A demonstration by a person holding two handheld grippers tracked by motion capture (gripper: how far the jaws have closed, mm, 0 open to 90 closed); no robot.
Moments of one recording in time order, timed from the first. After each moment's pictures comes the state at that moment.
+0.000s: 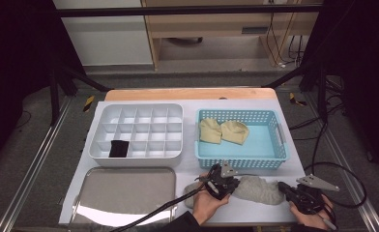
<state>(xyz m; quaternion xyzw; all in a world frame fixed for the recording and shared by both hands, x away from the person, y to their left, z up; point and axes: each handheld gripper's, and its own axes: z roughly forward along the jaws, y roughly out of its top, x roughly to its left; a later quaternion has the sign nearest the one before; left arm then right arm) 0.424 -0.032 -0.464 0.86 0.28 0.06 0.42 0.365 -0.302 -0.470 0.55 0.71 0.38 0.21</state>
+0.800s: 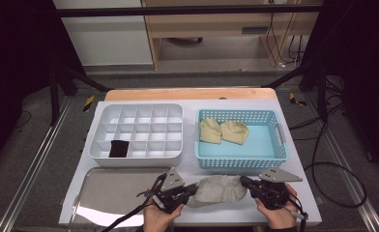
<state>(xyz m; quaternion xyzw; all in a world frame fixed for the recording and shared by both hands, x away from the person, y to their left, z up) 0.377 0.106 -0.440 0.83 0.33 0.08 0.45 0.374 -0.204 -0.430 0.43 0.77 0.44 0.17</state>
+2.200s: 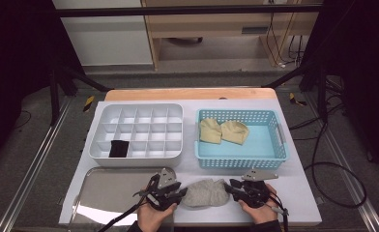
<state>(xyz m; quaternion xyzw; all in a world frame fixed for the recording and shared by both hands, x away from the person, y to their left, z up) 0.398 0.120 -0.475 0.84 0.37 0.12 0.38 0.397 -0.179 -0.485 0.43 0.79 0.43 0.12</state>
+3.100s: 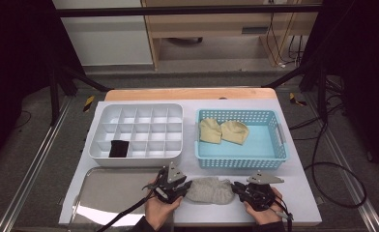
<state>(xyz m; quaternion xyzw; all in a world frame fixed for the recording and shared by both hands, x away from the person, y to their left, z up) 0.410 0.104 -0.463 0.84 0.36 0.15 0.39 0.385 -0.192 -0.479 0.45 0.77 0.42 0.14</state>
